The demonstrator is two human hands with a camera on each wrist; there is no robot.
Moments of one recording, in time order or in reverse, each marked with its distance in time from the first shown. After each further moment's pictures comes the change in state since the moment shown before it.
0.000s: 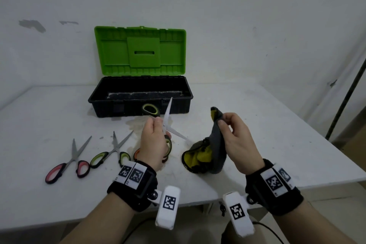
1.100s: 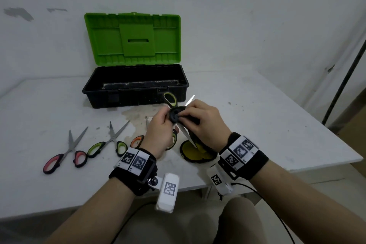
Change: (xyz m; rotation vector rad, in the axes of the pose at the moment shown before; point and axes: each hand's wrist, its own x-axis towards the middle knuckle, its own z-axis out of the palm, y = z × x) left_hand 0.001 -0.008 0.014 0.102 -0.236 0.033; right_hand 0.021 0.010 0.040 -0.410 -0.179 -0.660
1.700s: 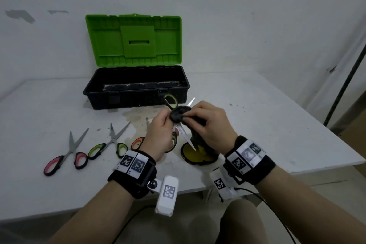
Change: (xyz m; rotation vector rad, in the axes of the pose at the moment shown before) left_hand 0.000 -0.001 0.000 -0.051 -0.019 -0.008; right_hand -0.004 -0.001 -0.012 0.019 0.025 0.059
